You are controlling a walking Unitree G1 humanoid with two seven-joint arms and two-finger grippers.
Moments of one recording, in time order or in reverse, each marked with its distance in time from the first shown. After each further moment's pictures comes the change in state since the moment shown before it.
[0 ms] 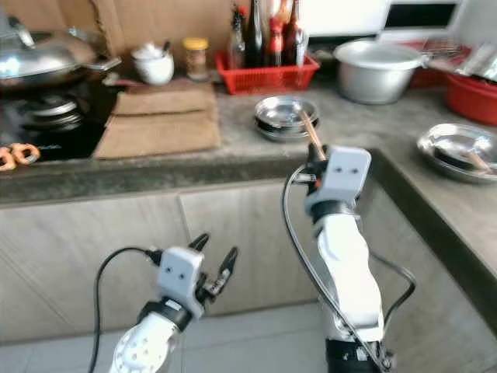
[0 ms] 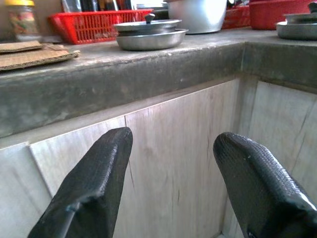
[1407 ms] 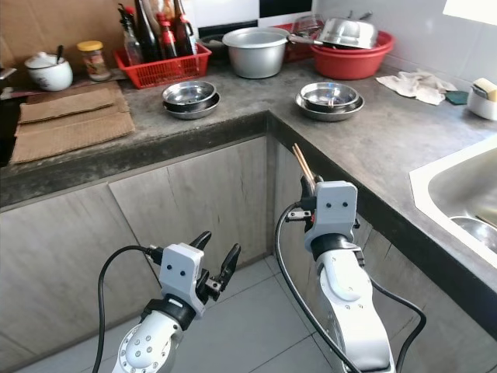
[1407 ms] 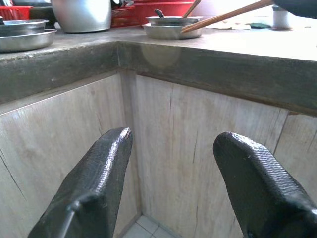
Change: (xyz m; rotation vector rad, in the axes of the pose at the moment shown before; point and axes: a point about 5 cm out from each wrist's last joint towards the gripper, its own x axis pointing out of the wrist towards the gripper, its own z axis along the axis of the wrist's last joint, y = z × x) left arm 0.001 -0.003 0.000 -0.040 -0.003 0.002; right arm -0.036 -0.001 -0.024 -0.105 0.103 0.058
